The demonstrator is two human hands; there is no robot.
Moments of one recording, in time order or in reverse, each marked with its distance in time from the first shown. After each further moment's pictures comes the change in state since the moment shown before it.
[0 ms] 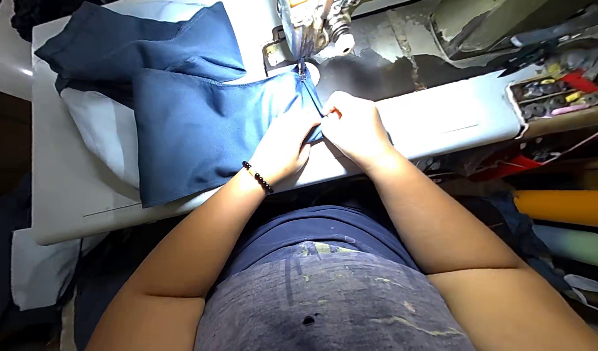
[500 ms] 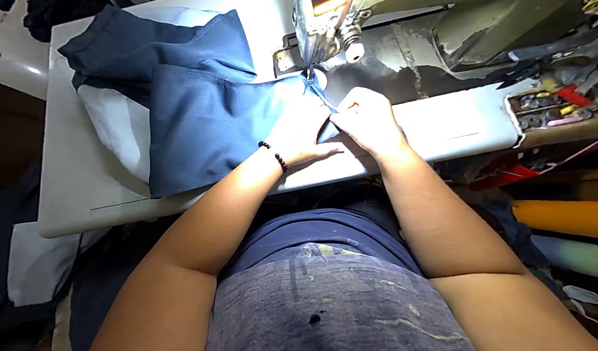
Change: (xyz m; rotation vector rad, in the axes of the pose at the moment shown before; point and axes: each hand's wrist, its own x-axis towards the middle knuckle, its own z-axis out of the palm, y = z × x) left_hand 0.033 -0.011 0.001 0.130 -0.028 0.071; right_hand 0.014 0.006 -0.014 0.131 -0.082 0.215
